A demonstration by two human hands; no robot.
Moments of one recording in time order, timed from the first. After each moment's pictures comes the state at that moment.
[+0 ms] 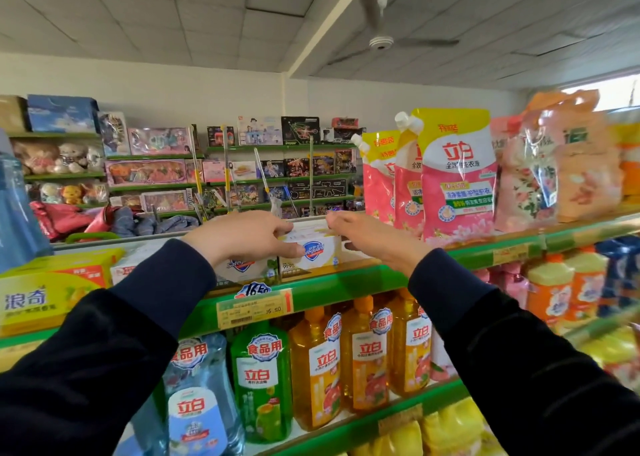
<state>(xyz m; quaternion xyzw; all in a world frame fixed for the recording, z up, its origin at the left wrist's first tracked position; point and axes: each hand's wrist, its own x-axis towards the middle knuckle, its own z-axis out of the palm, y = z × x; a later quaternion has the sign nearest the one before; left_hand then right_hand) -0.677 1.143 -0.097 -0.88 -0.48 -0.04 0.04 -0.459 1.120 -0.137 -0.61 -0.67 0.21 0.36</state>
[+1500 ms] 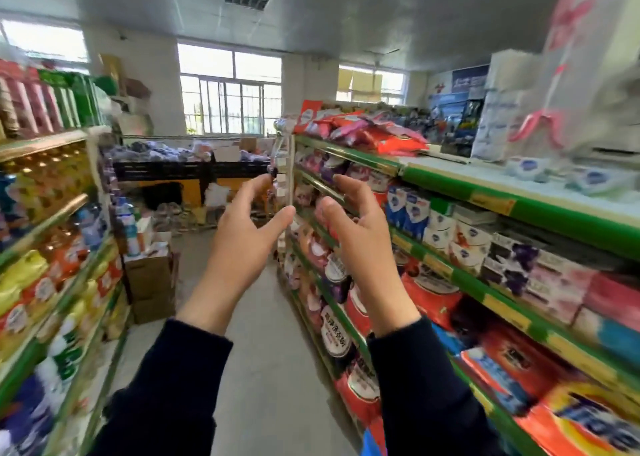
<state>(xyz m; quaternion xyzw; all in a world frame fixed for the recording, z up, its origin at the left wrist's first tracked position) -0.421 0.595 -0.235 -0.75 0.24 -0.23 -0.58 -0.491 0.444 -0.221 -0.73 -0.05 -0.38 0.56</state>
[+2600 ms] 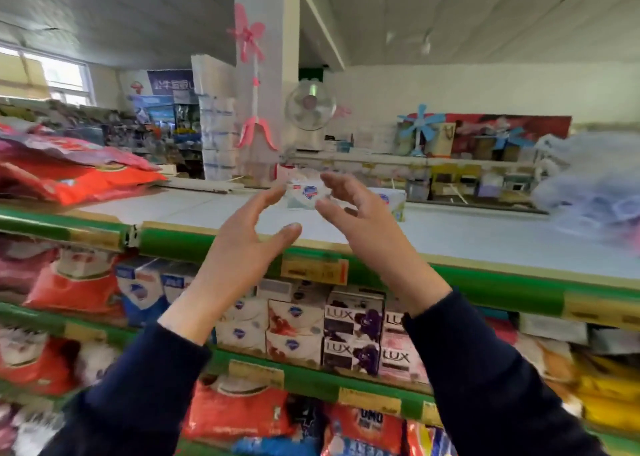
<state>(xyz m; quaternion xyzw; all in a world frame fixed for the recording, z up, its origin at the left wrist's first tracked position) -0.224 0.140 -0.188 -0.56 0.64 0.04 -0.53 -0.405 0.080 -0.157 -0.79 0.29 -0.48 0.27</state>
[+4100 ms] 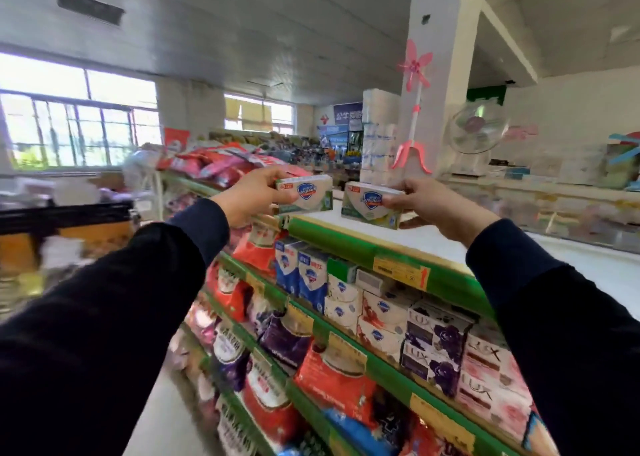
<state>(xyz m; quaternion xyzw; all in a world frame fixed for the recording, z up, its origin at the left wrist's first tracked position) -0.146 0.227 -0.114 -0.75 0.45 0.04 -0.49 -0.378 0.012 -0.106 -0.85 0.21 -0.26 0.41</state>
